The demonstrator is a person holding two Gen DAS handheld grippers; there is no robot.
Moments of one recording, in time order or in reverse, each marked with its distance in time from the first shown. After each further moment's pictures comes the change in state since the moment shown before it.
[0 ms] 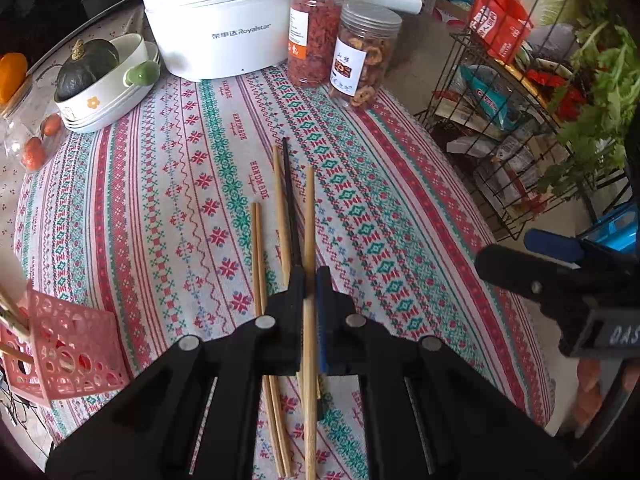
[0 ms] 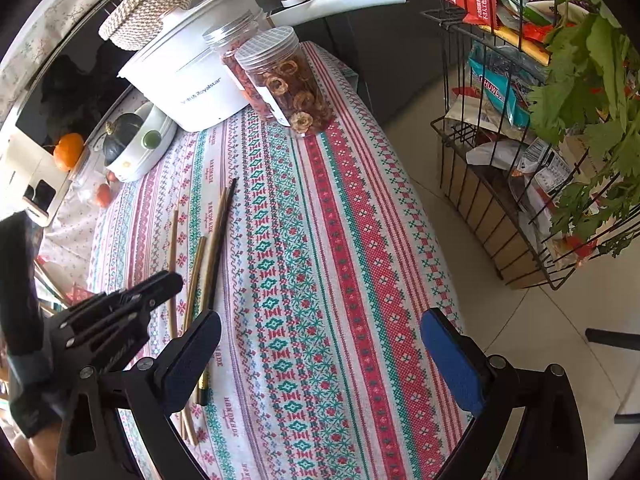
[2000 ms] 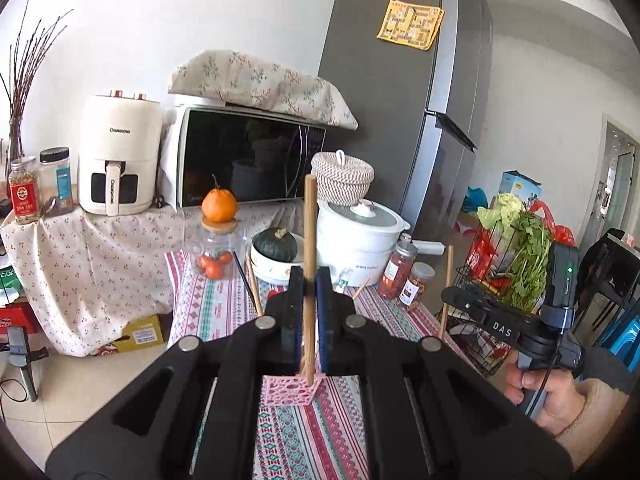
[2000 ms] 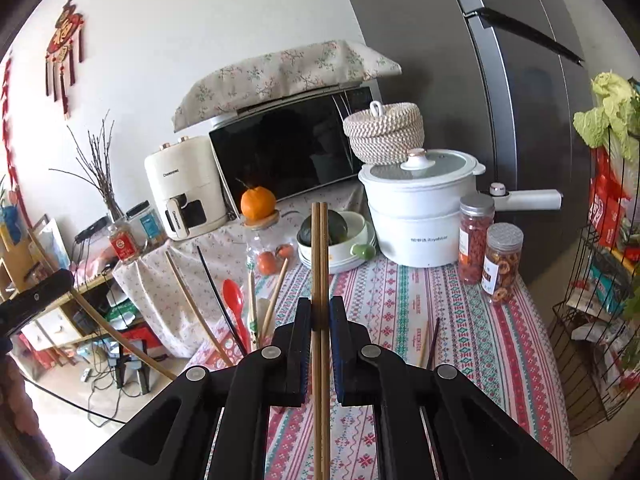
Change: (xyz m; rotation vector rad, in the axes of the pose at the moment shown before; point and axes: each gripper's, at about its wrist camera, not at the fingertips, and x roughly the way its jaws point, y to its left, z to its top) left arm -0.257 0.154 -0.133 -0.228 -0.828 0.077; right arm -0.116 0.183 -0.073 -0.385 -0.608 0.280
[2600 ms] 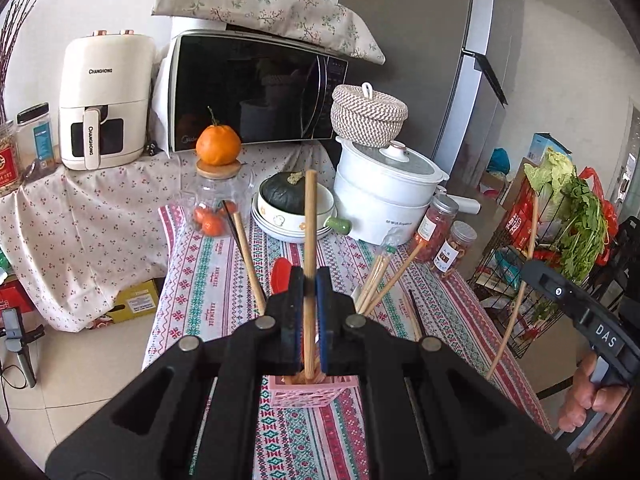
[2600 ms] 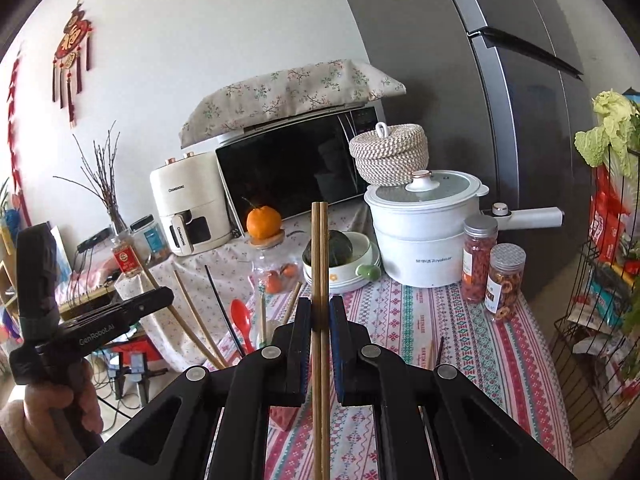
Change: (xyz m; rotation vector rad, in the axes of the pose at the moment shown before) left arm 0.106 0.010 -0.028 -0.025 0.240 0.059; right arm 0.010 0.004 0.000 0.009 -0.020 0.006
